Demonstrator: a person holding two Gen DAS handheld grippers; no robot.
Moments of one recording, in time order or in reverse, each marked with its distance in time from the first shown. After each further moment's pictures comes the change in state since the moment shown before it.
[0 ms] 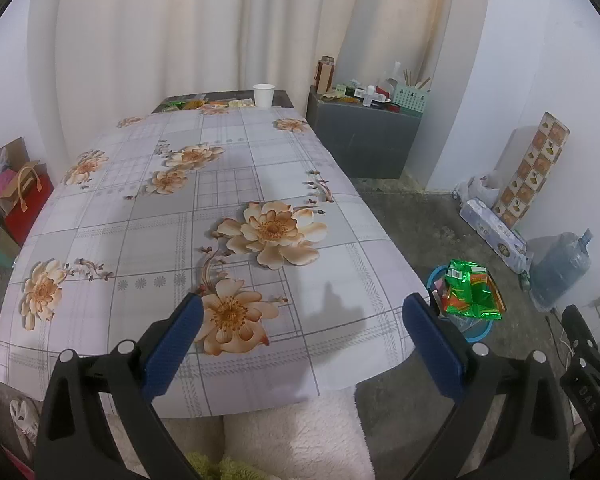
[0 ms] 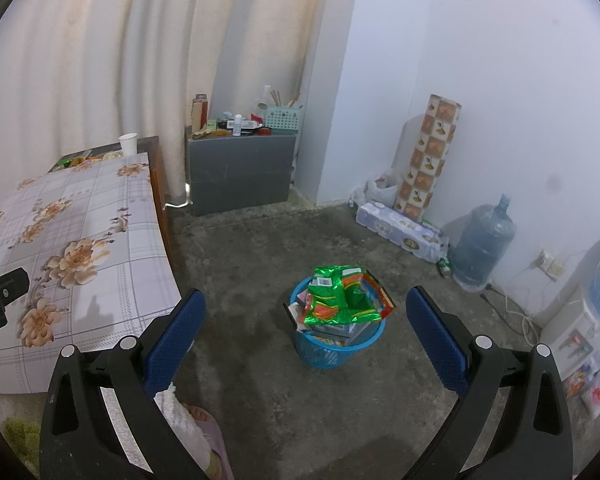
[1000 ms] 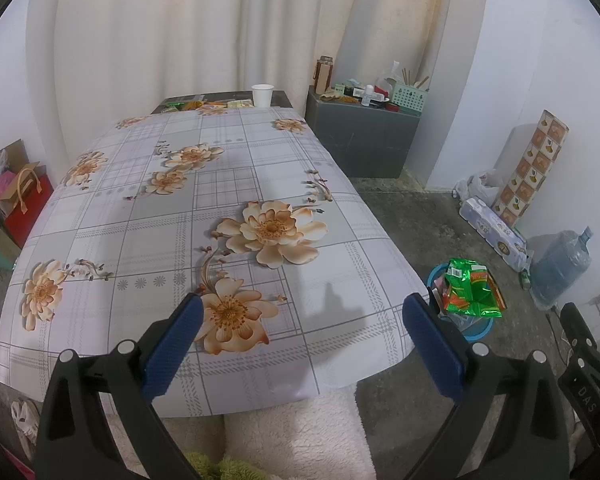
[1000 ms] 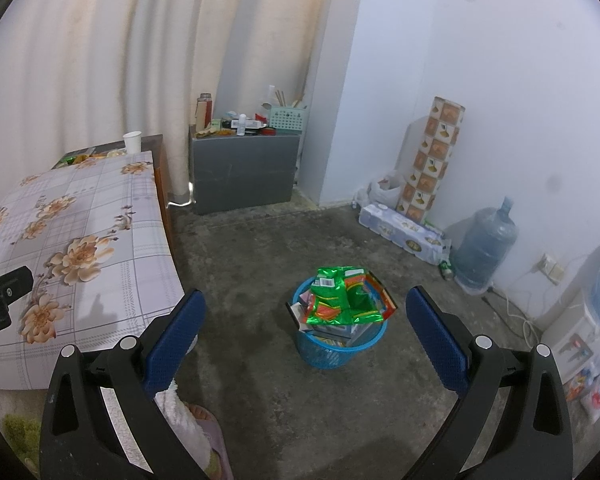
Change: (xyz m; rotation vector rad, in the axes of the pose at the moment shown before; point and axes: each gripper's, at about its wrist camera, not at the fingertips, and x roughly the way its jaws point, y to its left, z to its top) left arm 0.000 -0.001 0.000 0.001 0.004 0.000; right arm -0.001 0.002 0.000 0.000 0.000 -0.004
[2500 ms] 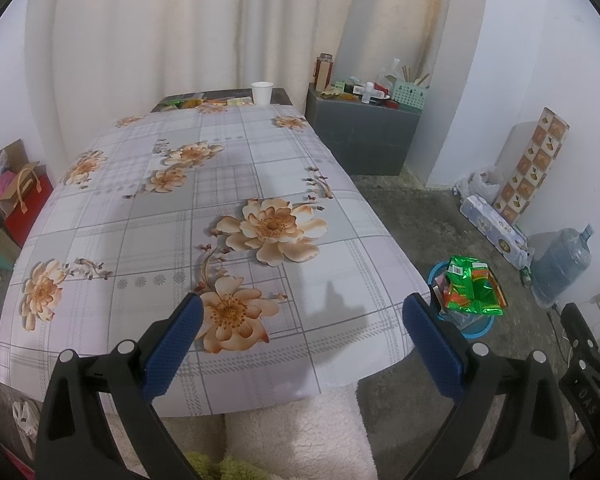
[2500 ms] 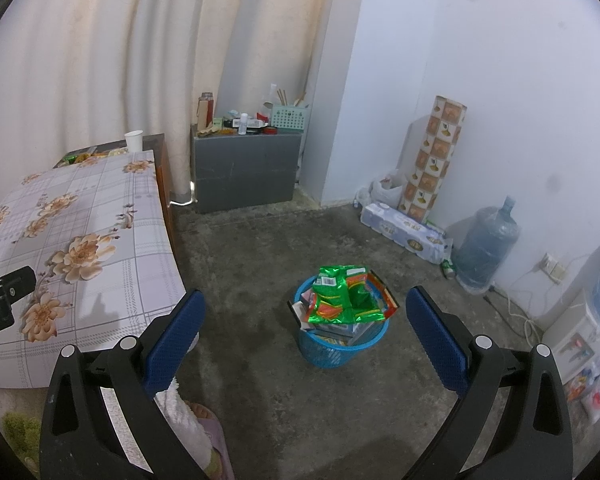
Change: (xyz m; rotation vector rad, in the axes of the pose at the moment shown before) left arm 0.004 0.003 -0.001 0.007 0.001 -0.003; right arm 0.000 0.001 0.001 -0.003 0.001 0.004
